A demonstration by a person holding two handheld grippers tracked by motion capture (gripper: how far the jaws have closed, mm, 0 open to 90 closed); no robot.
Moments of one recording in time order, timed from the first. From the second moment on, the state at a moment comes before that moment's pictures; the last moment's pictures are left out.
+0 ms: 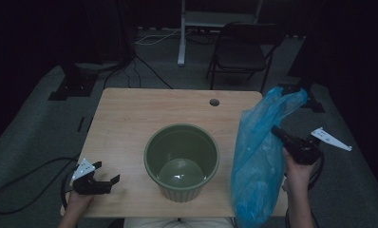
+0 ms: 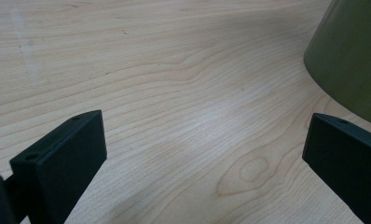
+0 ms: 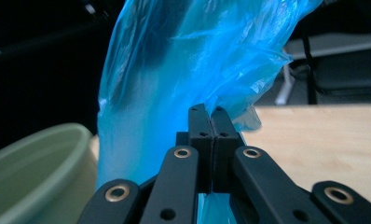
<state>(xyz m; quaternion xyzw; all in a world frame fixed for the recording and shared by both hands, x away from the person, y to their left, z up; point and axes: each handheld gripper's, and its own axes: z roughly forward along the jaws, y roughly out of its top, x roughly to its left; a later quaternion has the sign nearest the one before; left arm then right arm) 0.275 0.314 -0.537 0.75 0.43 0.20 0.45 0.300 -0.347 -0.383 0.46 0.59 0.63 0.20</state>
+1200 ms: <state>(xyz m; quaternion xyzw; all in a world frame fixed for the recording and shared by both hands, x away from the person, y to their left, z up) 0.275 0.315 -0.537 0.75 0.43 0.19 0.46 0.315 -0.268 -0.136 0.25 0.53 0.77 0.25</state>
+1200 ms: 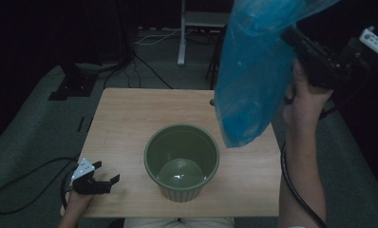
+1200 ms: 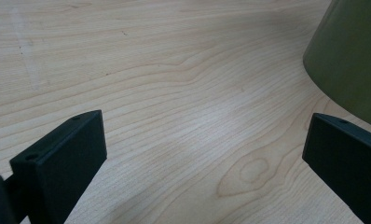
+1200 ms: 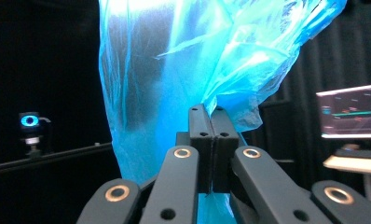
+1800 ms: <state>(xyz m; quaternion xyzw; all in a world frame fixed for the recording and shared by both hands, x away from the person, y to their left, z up) 0.275 0.316 -0.537 0.75 0.43 0.19 0.46 0.328 -0.187 -0.154 0.20 0.56 0.78 0.18</state>
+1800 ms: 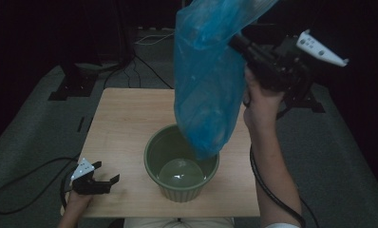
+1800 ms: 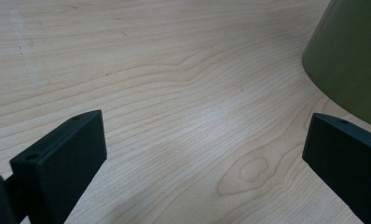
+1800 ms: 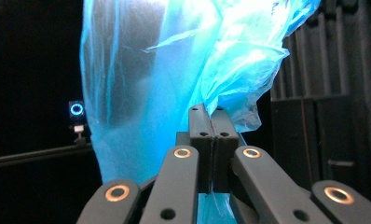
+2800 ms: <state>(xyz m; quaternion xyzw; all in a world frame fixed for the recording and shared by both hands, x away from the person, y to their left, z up) 0.272 0.304 -0.518 0.75 0.42 0.19 0.47 0.350 -0.170 -0.359 0.28 0.69 0.67 0.02</state>
